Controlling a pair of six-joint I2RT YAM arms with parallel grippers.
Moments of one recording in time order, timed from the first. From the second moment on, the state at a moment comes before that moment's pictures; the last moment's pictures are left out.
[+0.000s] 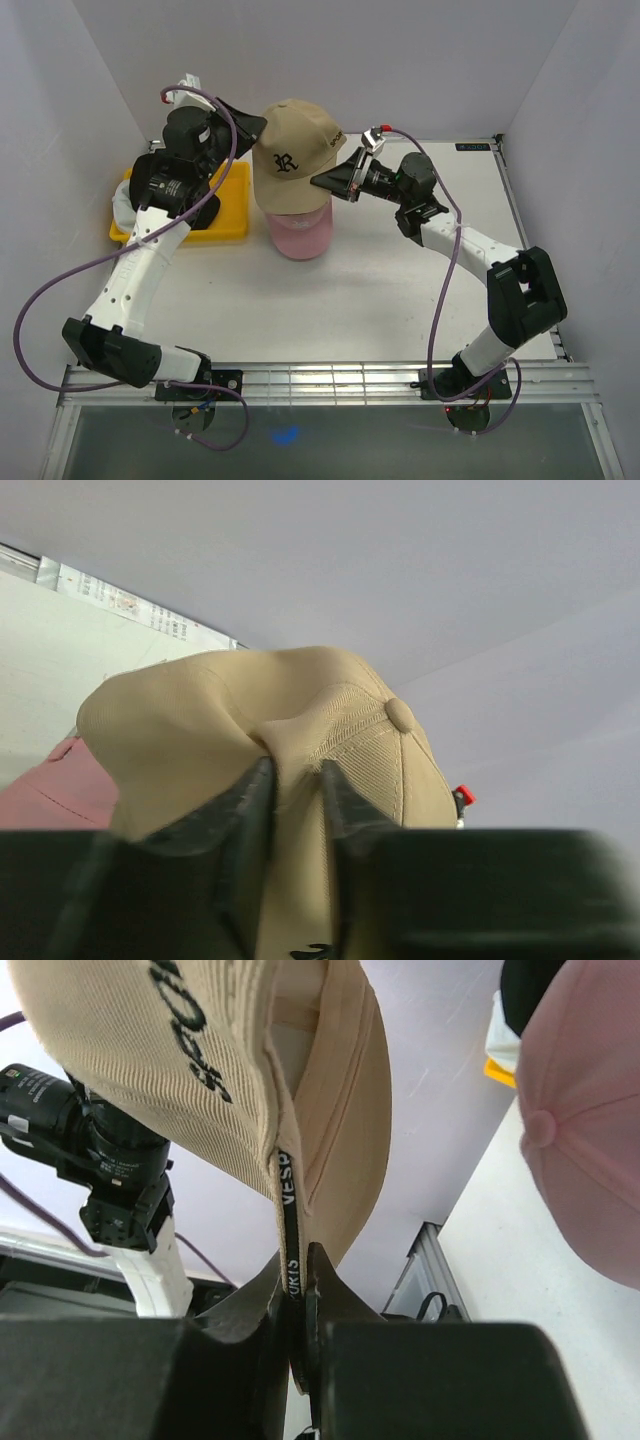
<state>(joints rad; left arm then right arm) -0.34 1.35 1.54 -0.29 -0.01 -0.84 0.52 1.59 1.10 0.68 -0.74 1.38</state>
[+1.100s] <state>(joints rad) -0.34 1.04 1.17 -0.33 0.07 -0.88 0.44 1.80 1.17 1.10 -0.87 1.94</state>
